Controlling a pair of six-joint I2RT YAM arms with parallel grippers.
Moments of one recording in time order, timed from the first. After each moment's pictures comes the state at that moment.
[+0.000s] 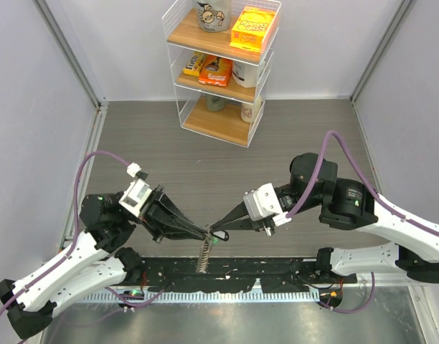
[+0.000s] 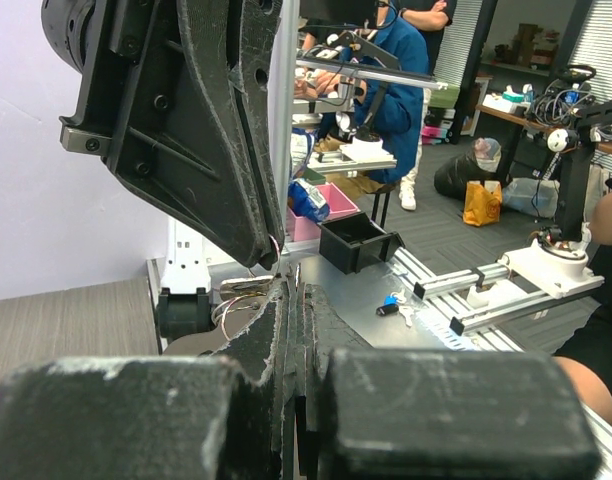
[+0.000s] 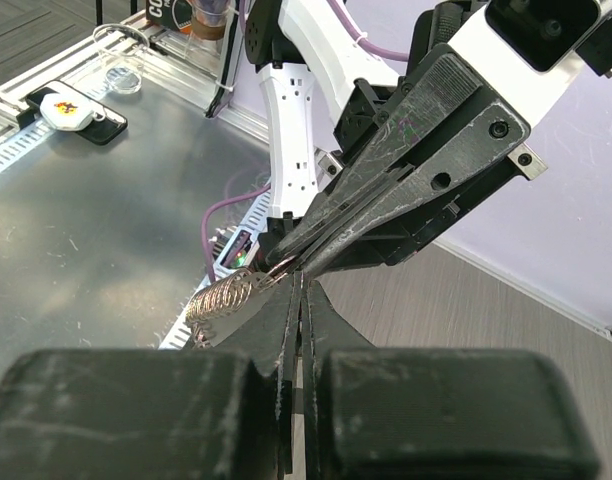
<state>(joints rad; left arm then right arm) -0.84 0.67 0.71 0.63 1.01 -0.68 1.26 1.07 1.43 -0.44 -0.63 -0.40</state>
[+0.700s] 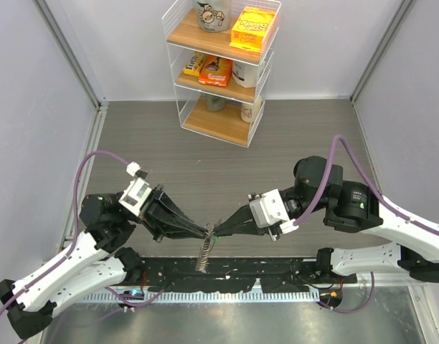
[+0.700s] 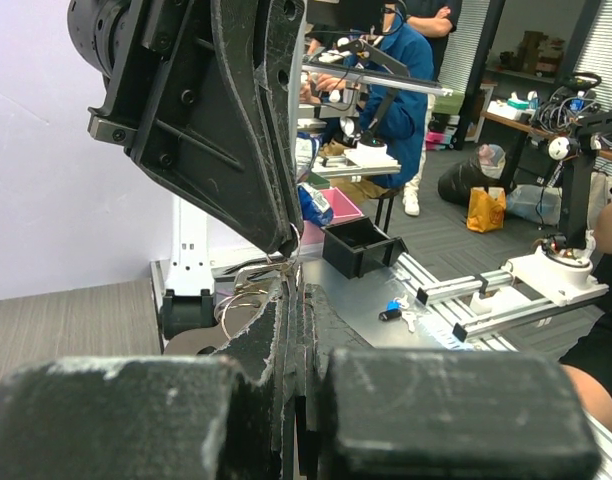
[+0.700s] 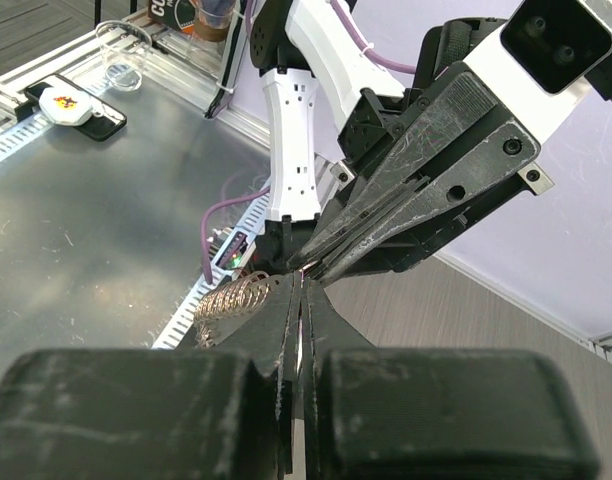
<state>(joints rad) -0.84 0.67 0.71 0.63 0.99 -0.68 1.29 1.05 1.43 -0.45 -0.62 -0.44</state>
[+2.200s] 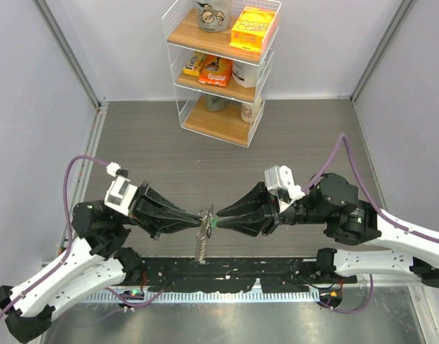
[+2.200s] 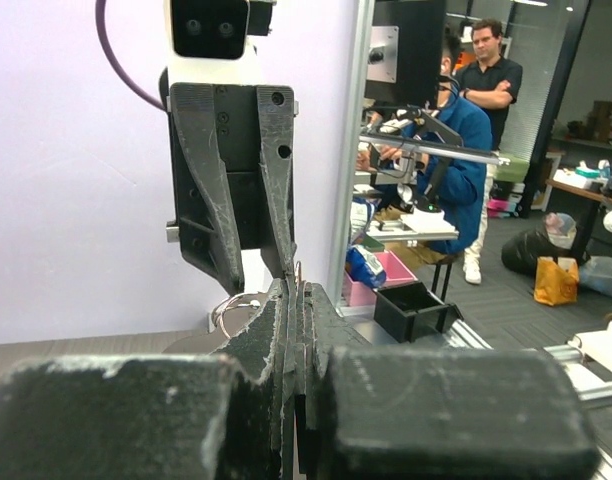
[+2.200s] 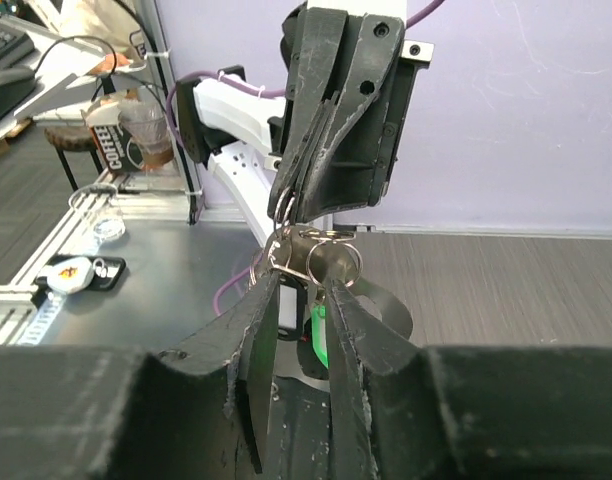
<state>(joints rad) -0.84 0.61 0.69 0.66 0.81 -0.66 1.30 0.87 1.13 -0.09 -0.32 0.05</state>
